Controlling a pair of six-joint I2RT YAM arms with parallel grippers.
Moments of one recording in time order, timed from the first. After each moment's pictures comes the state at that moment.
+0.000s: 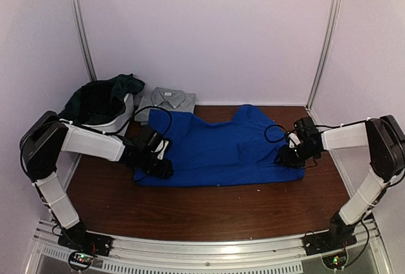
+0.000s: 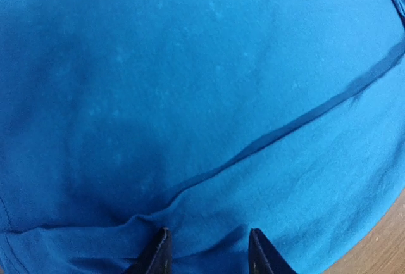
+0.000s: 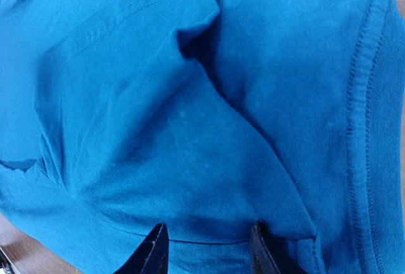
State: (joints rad) left arm -0.69 1.76 0.92 -0.19 0.03 -0.35; right arm 0.21 1.64 0.82 -0.24 -0.23 0.40
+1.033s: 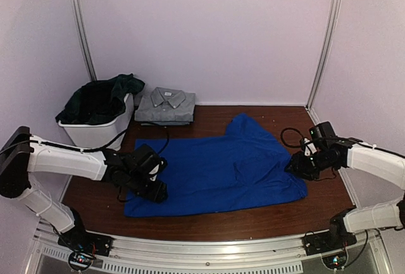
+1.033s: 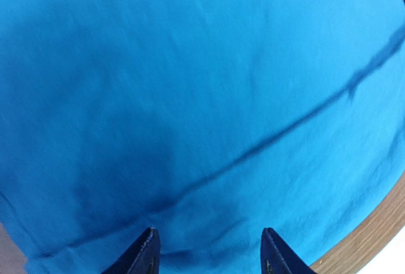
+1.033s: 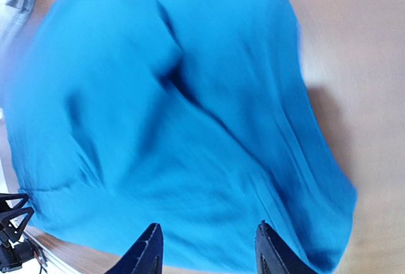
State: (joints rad) left arm -0.92 1.46 0.70 -0.39 -0.03 -0.53; right arm 0.27 1.09 0.59 -0.55 -0.22 0.62
